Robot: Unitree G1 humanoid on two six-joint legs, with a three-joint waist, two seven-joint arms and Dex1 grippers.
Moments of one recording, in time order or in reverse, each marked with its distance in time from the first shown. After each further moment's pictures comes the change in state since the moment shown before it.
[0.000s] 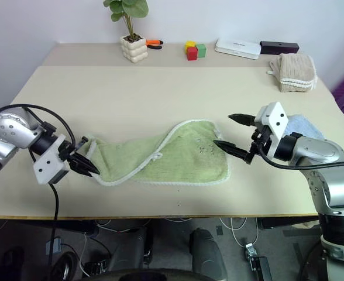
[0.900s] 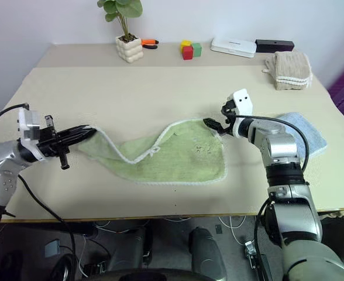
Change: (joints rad) left arm 0.561 -0.281 0.858 -0.341 -0.270 0.997 0.476; right arm -0.496 0.307 0.137 0.692 -0.232 0.185 -0.271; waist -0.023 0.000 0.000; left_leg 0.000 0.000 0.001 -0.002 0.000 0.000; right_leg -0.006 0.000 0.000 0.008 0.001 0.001
